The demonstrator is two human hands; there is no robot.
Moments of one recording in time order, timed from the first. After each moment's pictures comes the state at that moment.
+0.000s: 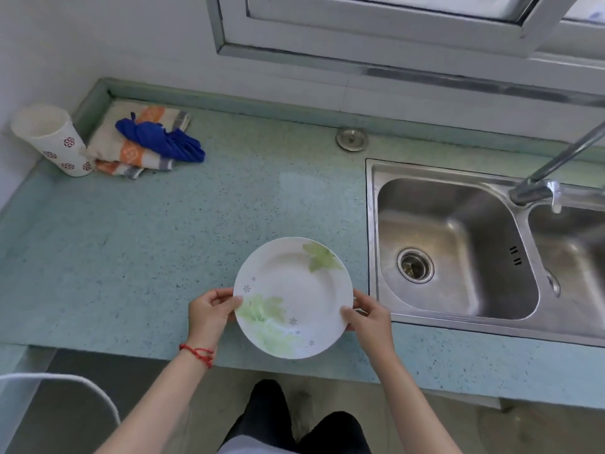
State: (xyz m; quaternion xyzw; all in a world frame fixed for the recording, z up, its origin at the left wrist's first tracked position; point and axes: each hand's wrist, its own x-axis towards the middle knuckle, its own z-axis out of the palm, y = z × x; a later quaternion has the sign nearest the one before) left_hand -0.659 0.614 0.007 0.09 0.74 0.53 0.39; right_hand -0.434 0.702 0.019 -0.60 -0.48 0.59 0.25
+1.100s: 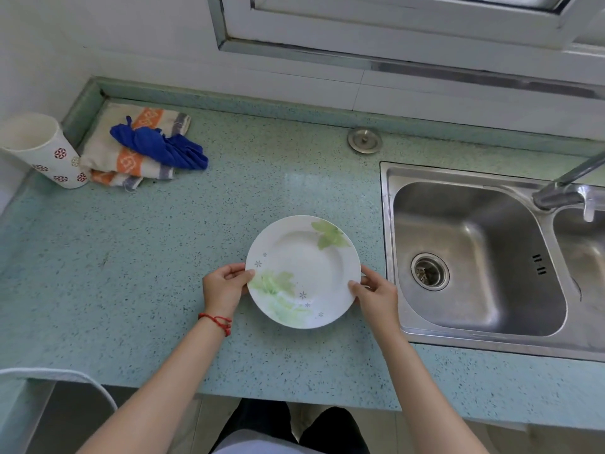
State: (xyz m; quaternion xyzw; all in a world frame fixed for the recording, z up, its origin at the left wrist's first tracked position) left_hand -0.703 0.686 -0.003 0.08 0.74 0.54 0.40; right_hand -0.482 0.764 0.004 -0.63 -0.46 0.56 0.28
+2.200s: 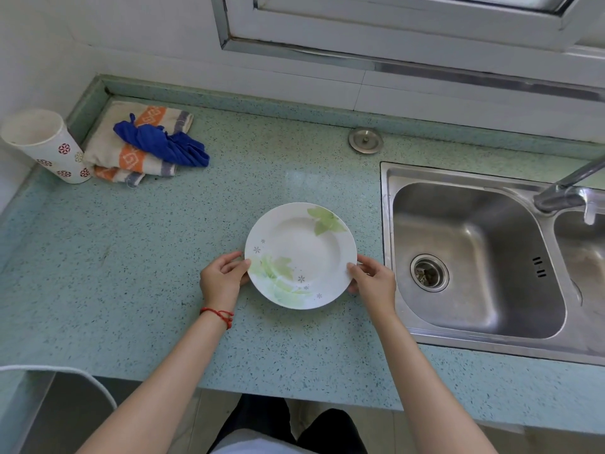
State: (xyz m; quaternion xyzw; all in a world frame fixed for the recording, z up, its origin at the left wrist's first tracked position) left_hand -0.702 0.687 -0.010 0.09 0.74 0.57 0.35; right_hand -0.485 0.784 0.004 -0.64 -0.46 0.54 0.30
